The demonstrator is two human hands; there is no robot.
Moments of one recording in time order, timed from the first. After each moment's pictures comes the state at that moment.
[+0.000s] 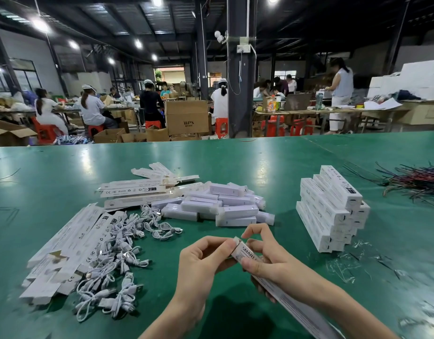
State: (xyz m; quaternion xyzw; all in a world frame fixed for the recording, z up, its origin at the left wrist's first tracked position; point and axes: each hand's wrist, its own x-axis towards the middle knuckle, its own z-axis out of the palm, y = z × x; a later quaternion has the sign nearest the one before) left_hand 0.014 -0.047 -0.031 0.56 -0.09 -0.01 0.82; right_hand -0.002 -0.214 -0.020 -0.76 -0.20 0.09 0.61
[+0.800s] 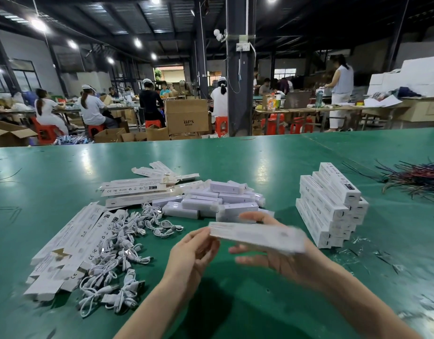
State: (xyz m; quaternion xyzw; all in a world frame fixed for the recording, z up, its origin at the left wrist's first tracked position) left_hand 0.045 -0.031 -0.036 0.43 0.07 -0.08 0.90; right_hand 0.019 -0.218 -0.012 -0.49 -0.12 0.18 0.85
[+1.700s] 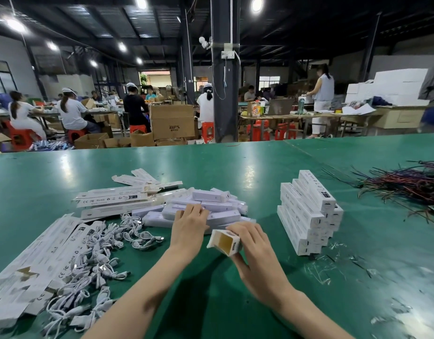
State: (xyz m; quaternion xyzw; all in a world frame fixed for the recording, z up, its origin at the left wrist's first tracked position) left_hand 0.161 -0.064 -0.059 0.94 -0.21 0.27 0.01; right_hand 0.026 -0.209 -0.047 -0.87 -0.19 -0.37 0.27
